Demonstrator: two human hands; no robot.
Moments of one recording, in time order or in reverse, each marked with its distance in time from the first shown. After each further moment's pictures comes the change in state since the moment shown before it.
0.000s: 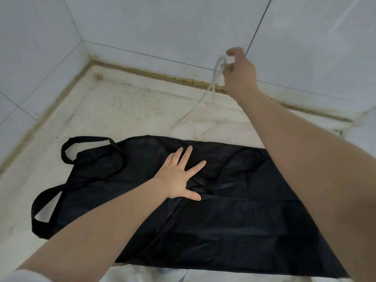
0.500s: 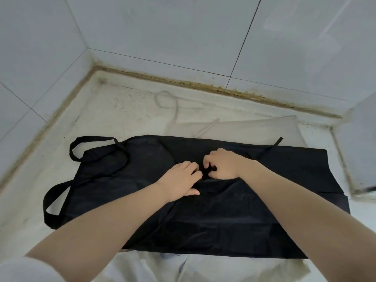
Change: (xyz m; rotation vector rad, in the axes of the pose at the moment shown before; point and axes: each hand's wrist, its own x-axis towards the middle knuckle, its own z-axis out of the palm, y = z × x) left_hand -0.024 0.021 -0.006 -0.008 0.211 0.194; right_hand -0.128 0.088 0.031 -0.678 -0.950 -0.331
